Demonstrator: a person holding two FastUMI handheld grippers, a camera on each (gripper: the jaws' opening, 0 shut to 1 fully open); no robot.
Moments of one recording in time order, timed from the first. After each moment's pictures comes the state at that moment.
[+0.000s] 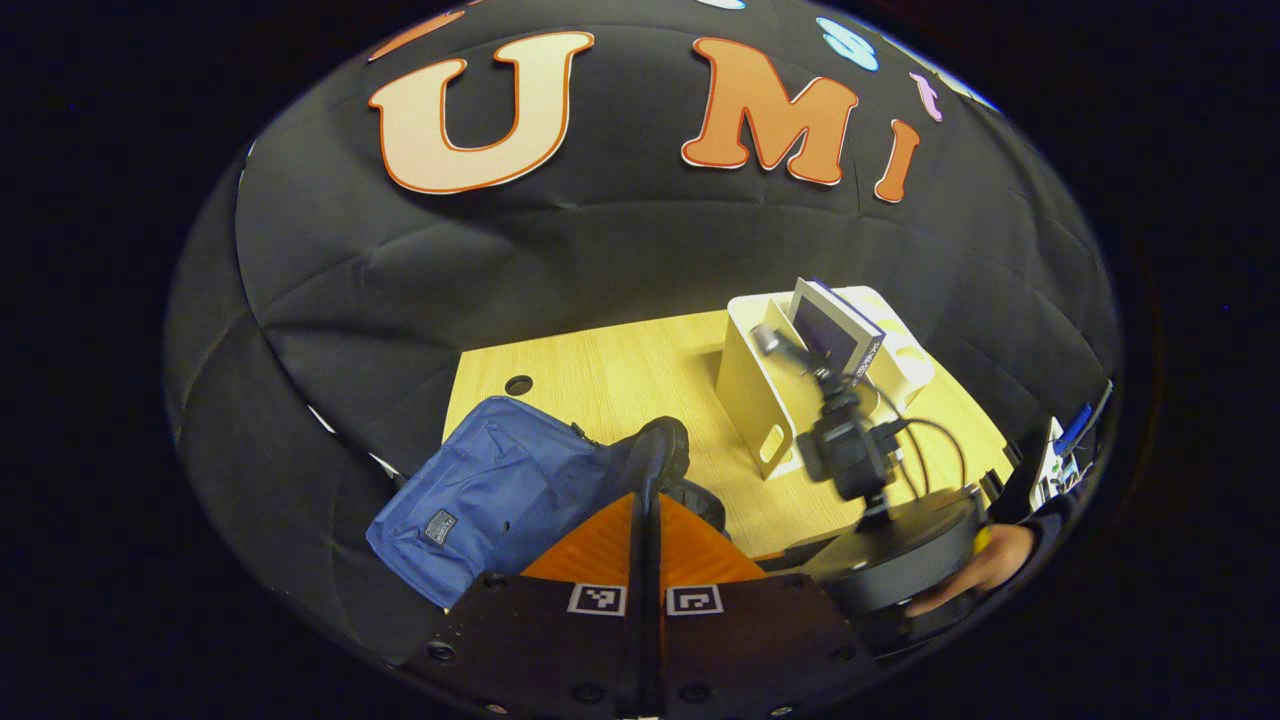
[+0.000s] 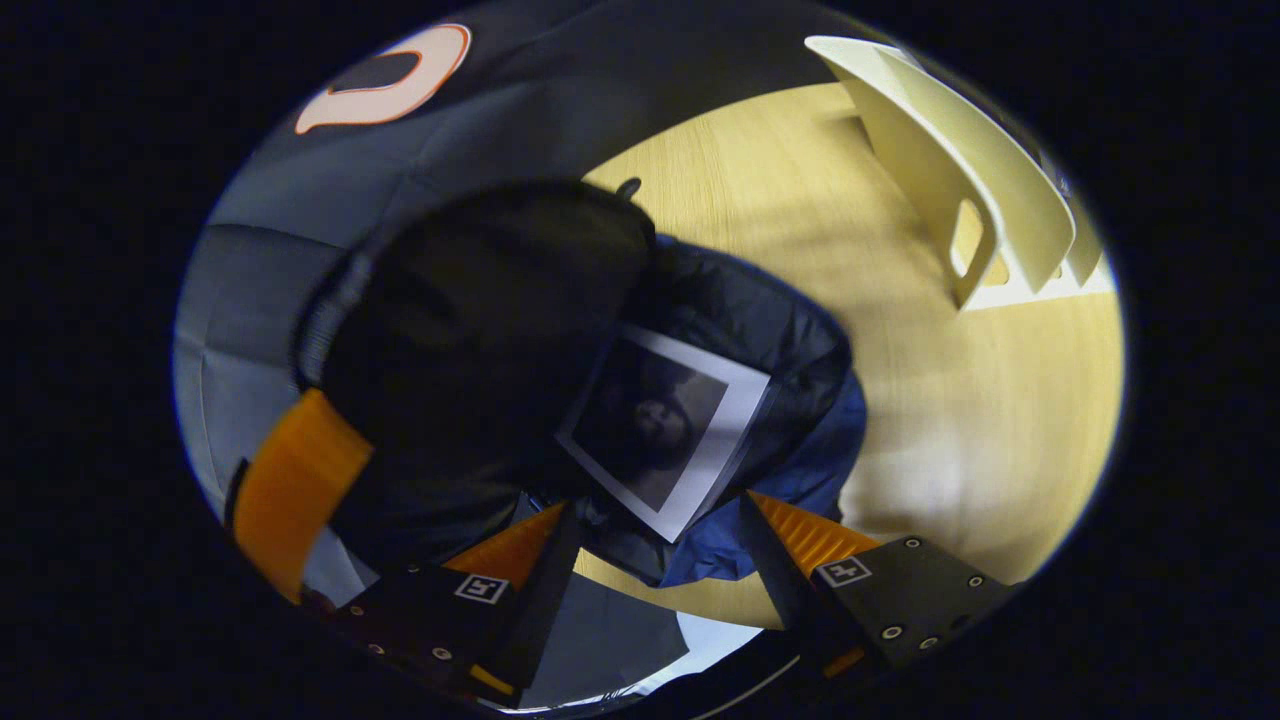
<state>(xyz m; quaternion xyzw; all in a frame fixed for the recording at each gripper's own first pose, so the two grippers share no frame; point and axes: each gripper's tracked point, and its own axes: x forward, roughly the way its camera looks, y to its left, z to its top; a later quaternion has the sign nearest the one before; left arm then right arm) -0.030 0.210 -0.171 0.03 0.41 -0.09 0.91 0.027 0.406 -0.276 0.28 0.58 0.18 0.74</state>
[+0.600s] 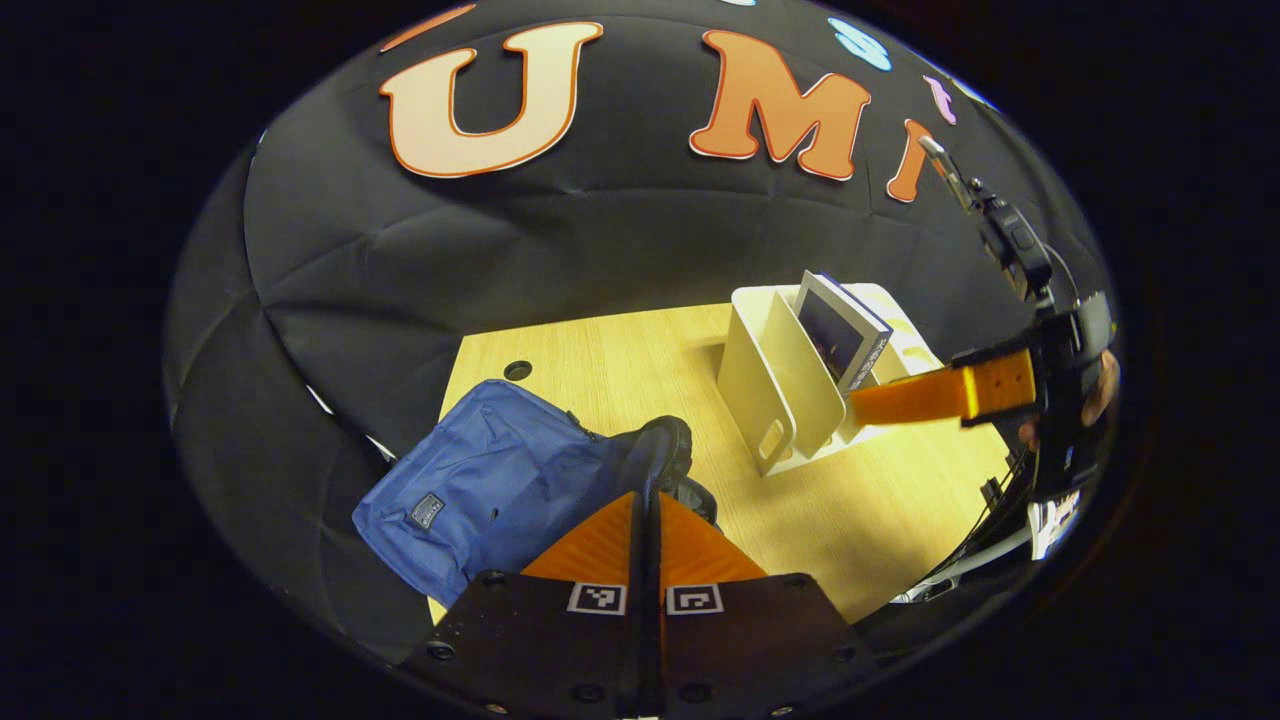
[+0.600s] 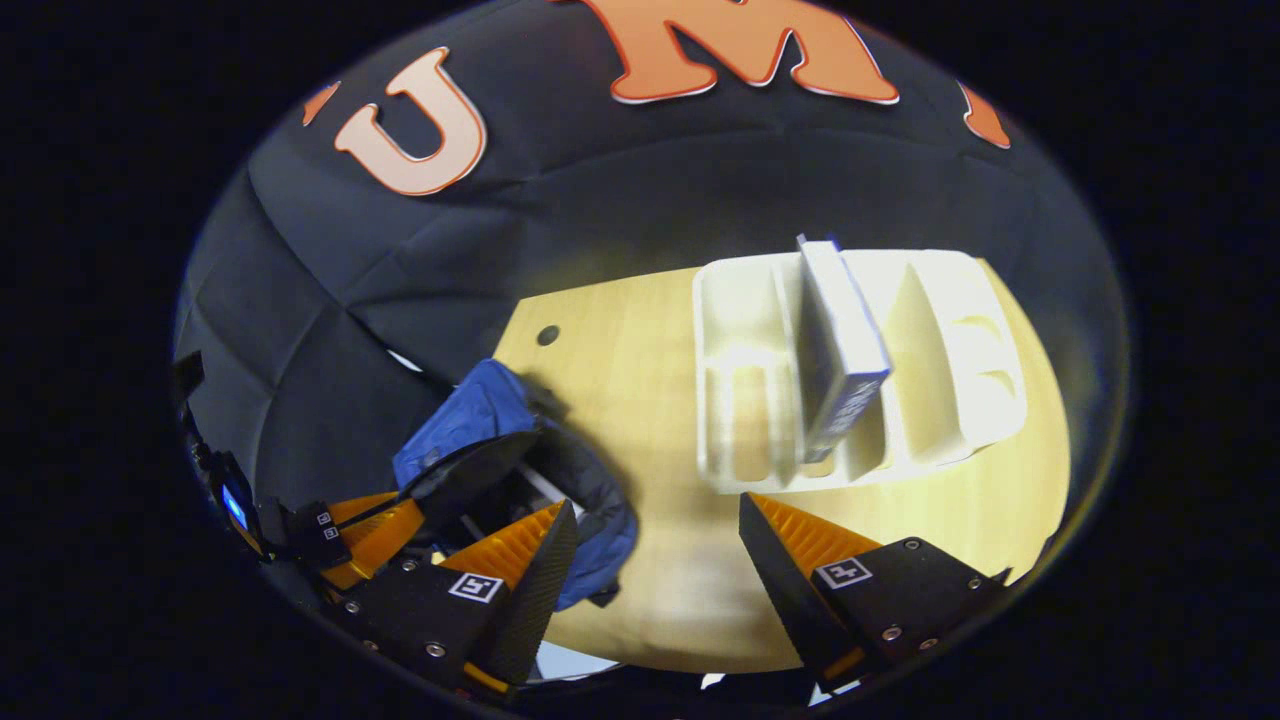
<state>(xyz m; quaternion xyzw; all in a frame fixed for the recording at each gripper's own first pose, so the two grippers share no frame) -0.034 0.202 -0.187 0.01 0.42 -0.07 0.91 0.100 0.206 -0.183 0.12 0.48 0.08 0.87</state>
